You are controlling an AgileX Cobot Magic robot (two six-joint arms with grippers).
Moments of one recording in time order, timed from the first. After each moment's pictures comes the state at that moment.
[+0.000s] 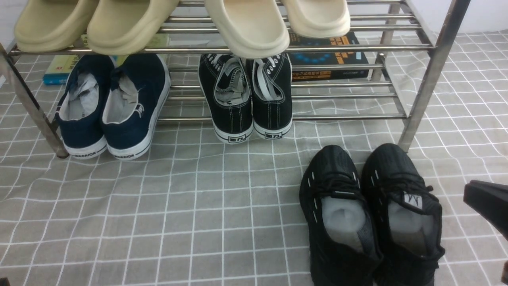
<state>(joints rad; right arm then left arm) 0.52 0.58 -0.41 0.18 0.19 -0.08 0.00 -0.01 0.03 0.38 0.39 -0.30</state>
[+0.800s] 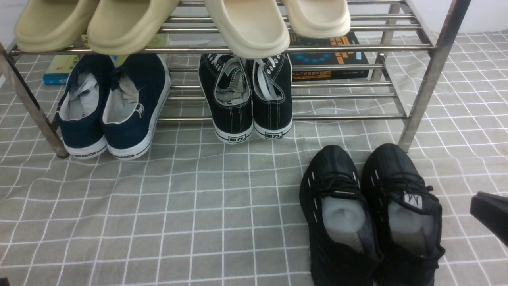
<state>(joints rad) 0.51 0.47 -0.31 0.18 0.17 -0.08 0.00 -0.01 0.03 0.38 0.39 -0.30</state>
